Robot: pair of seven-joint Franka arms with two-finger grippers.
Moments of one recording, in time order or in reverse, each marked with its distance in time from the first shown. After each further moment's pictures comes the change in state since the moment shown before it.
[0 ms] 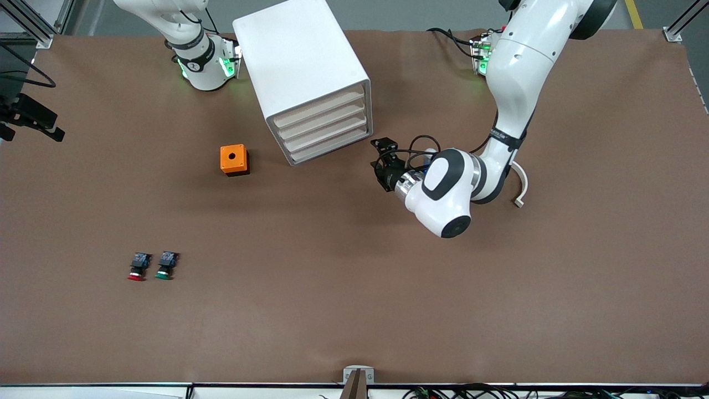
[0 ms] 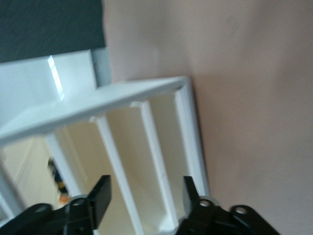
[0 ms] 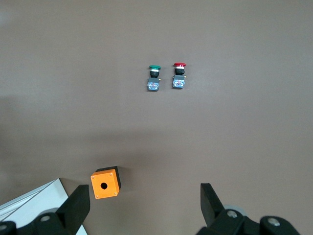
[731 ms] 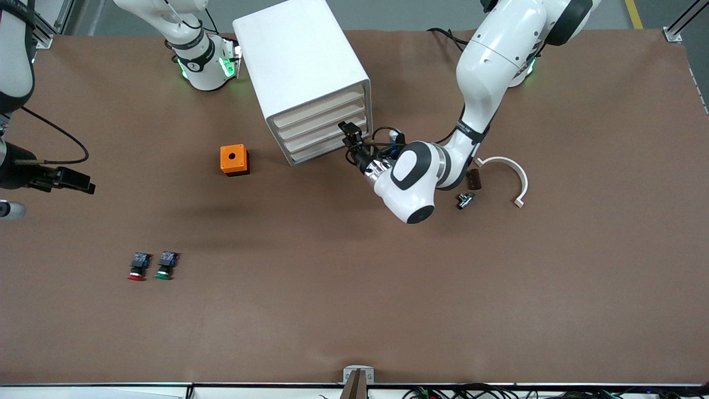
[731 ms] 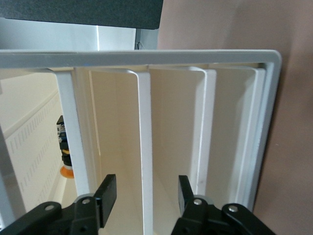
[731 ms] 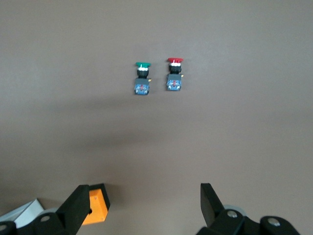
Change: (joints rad) left arm -0.122 0.047 0.000 0.002 -0.145 0.002 -0.235; right arm -0.015 0.270 -0.015 0.037 -0.001 0.118 0.000
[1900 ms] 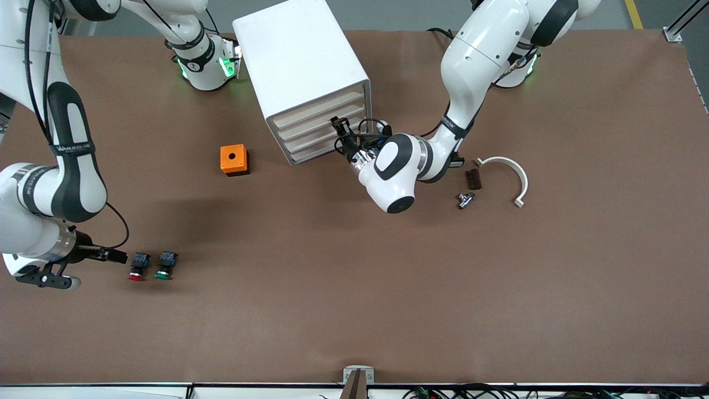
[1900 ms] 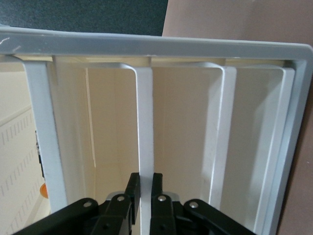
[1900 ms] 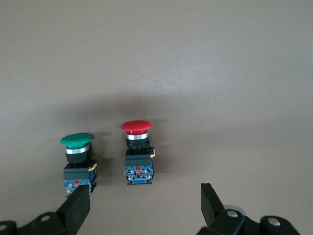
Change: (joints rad) left arm -0.057 0.024 0.011 0.011 -0.009 0.010 -0.019; right arm -0.073 0.421 -0.004 -0.034 0.003 0.536 0.019
